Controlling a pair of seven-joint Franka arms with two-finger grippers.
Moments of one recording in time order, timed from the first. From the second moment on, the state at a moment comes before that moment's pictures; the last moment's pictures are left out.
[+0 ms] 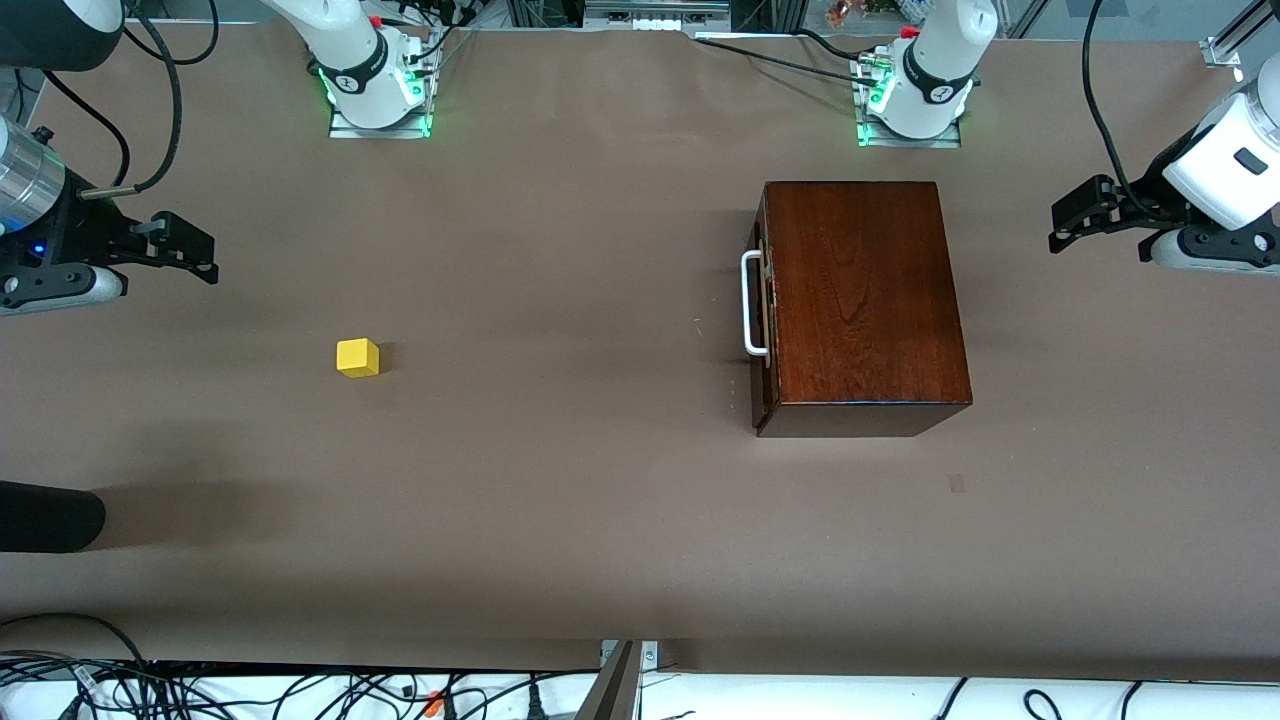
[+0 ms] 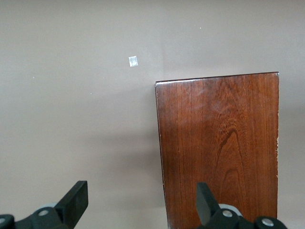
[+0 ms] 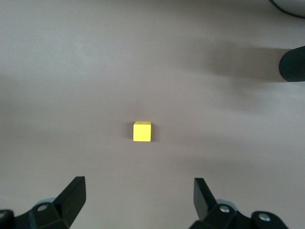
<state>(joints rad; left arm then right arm) -0.12 0.02 0.05 -1.55 -0.03 1.53 -0.02 0.20 0.11 -0.14 -1.51 0.00 1.62 -0.09</state>
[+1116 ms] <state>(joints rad) -0.12 0.02 0.04 -1.55 -0.03 1.54 -0.04 0.20 0.11 -0.14 -1.51 0.00 1.62 -0.09</state>
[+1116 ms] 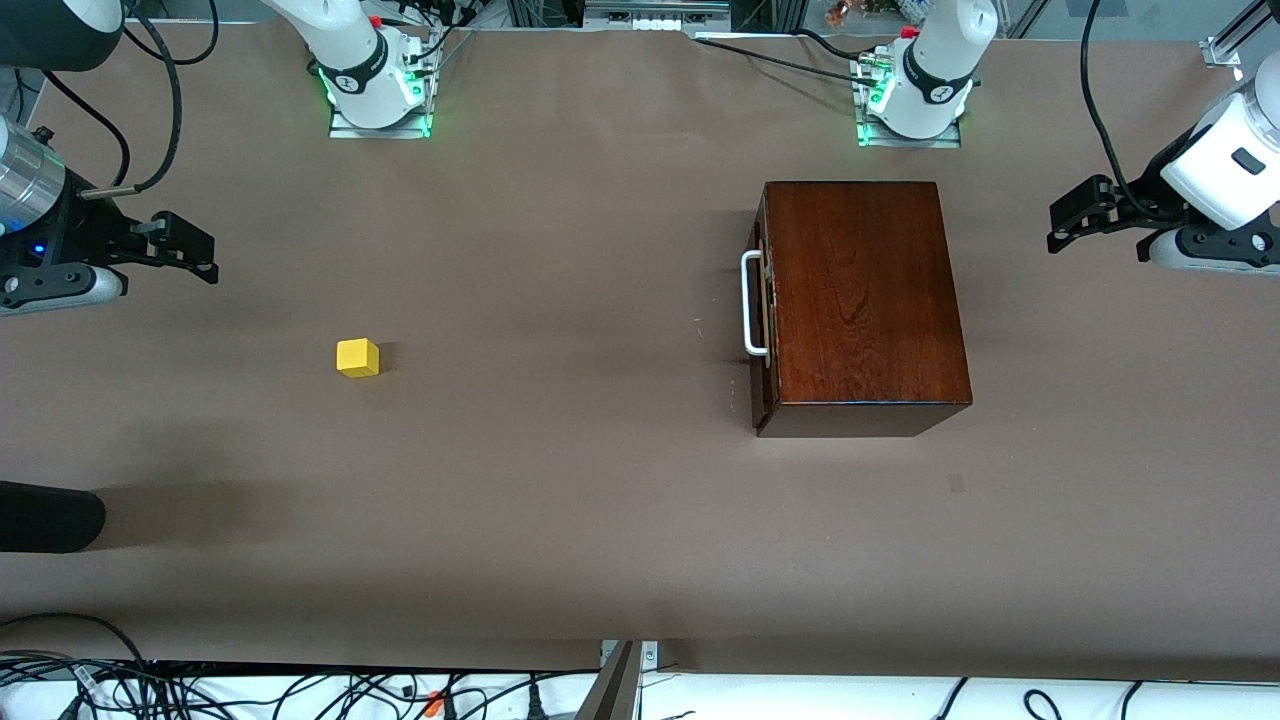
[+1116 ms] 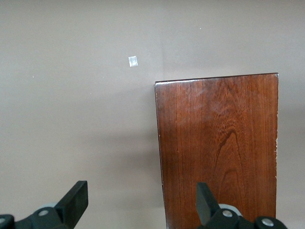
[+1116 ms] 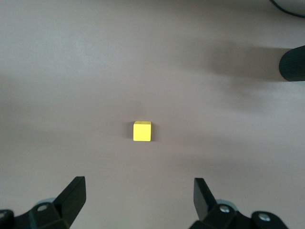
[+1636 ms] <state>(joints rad) -0.13 0.02 -0.13 -1.55 -0.03 1.54 -0.28 0.20 0.11 -0.14 -1.51 0.00 1.62 -0.09</state>
